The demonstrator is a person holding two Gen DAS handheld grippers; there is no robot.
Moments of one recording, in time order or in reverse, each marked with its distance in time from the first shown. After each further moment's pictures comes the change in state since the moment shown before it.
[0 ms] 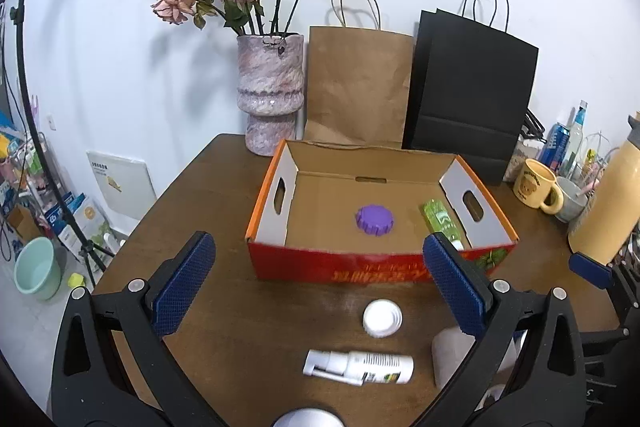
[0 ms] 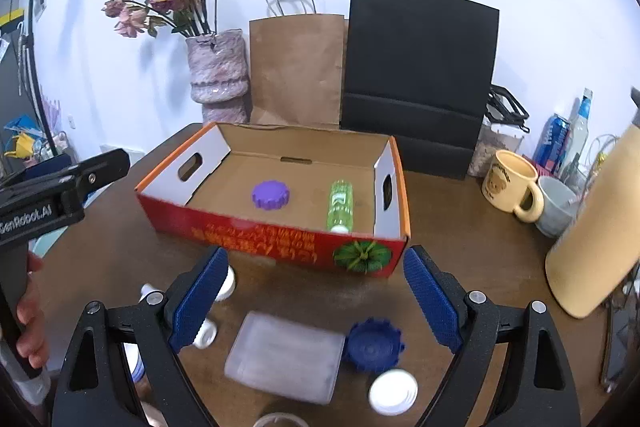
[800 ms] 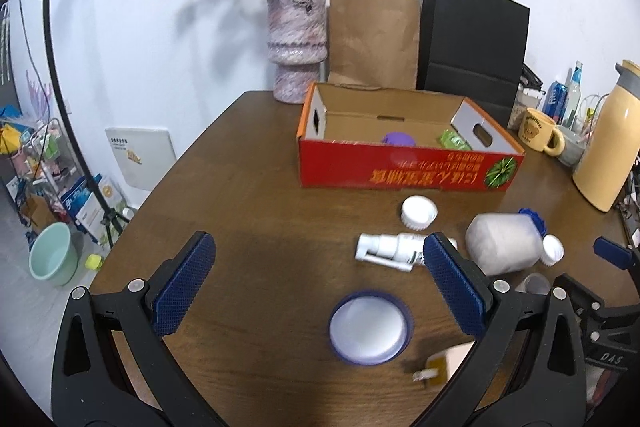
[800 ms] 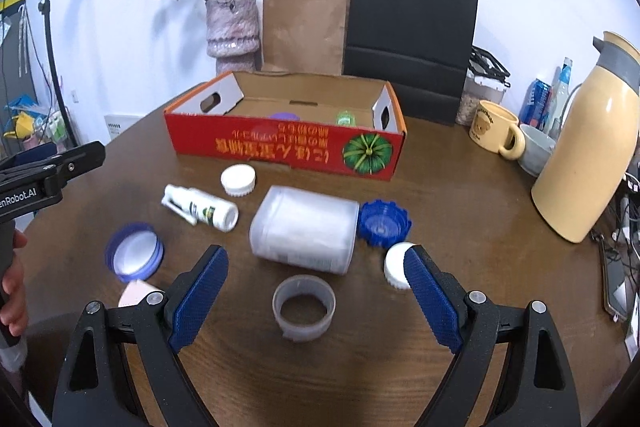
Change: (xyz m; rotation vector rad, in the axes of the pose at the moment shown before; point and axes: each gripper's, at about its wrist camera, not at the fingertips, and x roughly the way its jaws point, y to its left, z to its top) left arm -0.045 0.040 -0.082 0.034 0.070 0.034; right arm -0.045 0.021 -0.085 -0.018 0.070 -0.028
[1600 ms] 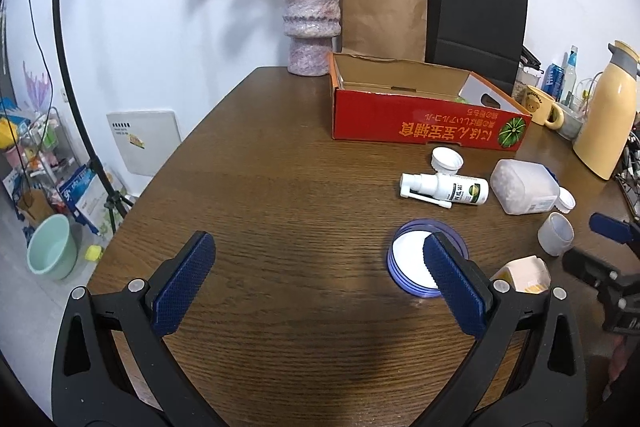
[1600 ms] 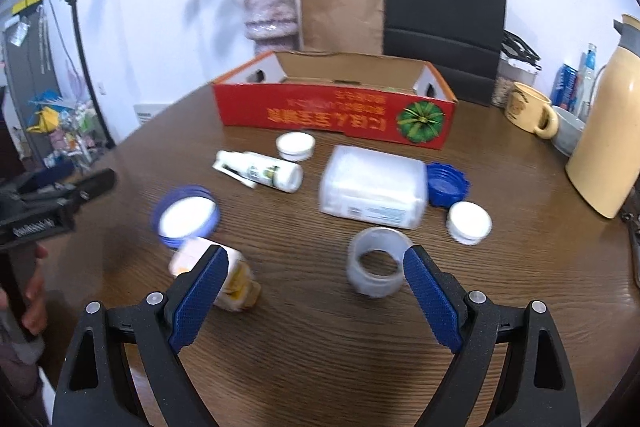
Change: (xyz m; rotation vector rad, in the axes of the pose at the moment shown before) left arm -0.007 0.047 -0.045 0.012 0.027 -0.039; right arm -0.003 0.045 -0.027 -0.004 0.007 0.130
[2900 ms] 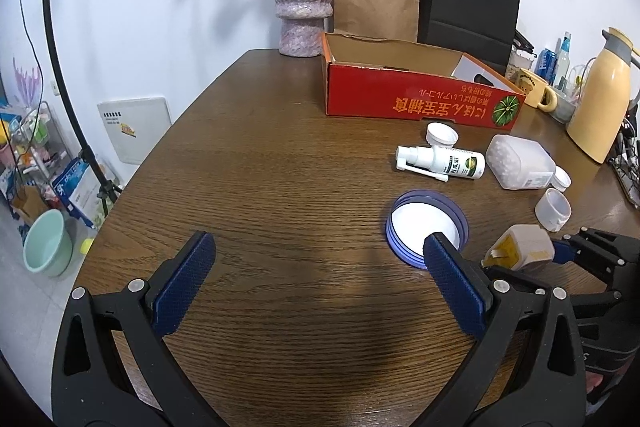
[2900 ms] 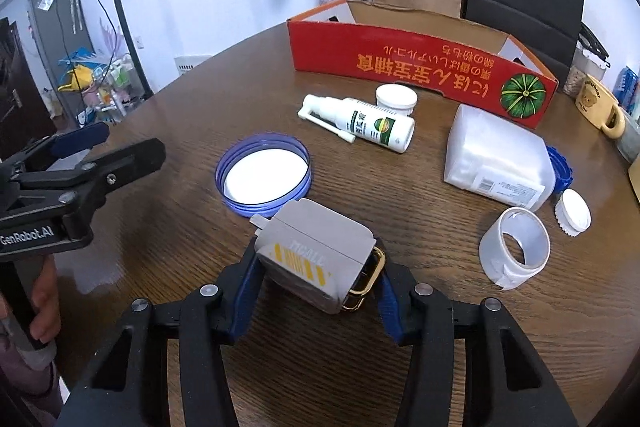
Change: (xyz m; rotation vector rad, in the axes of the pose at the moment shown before) left arm 0.004 0.004 -0.011 0.022 0.059 -0.031; right arm 0.047 0.054 -0.010 -0.078 0.147 0.114
